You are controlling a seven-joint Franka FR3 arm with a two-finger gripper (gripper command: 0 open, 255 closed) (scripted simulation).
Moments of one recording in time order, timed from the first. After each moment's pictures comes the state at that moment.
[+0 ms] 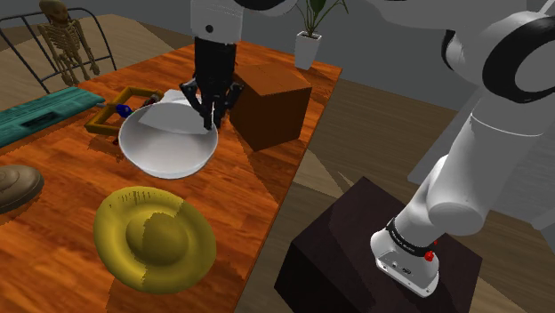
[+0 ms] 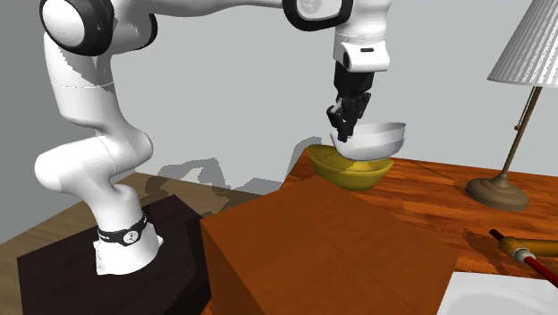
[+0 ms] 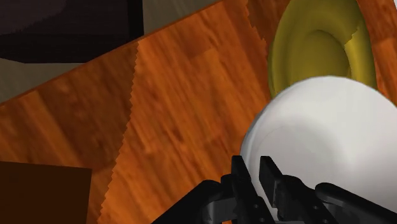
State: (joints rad) arm 0.20 0.15 0.45 -1.56 0.16 1.71 0.66
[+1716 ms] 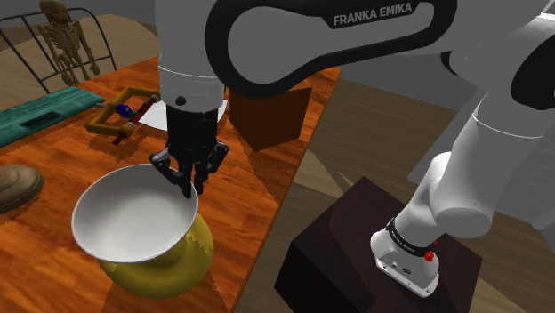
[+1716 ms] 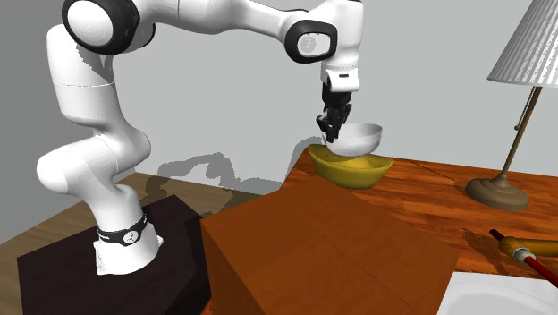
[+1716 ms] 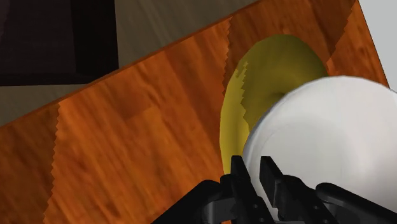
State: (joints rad) arm 0.34 0.14 0.55 -1.73 0.15 1.92 0.87
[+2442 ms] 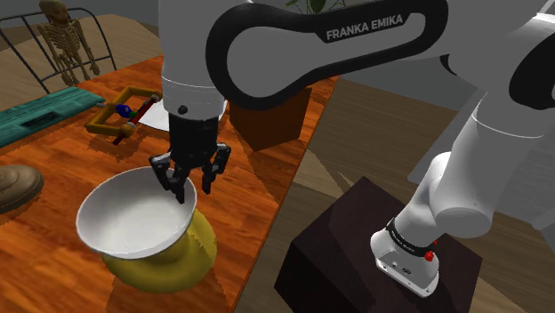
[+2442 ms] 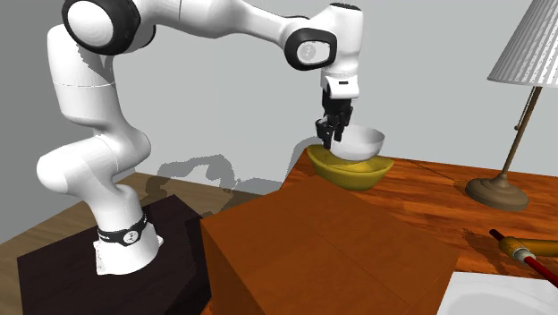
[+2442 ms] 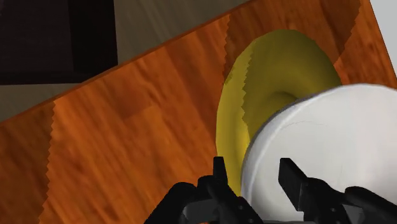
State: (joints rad) arm 0.34 0.15 0.55 -1.76 0.15 1.96 0.87
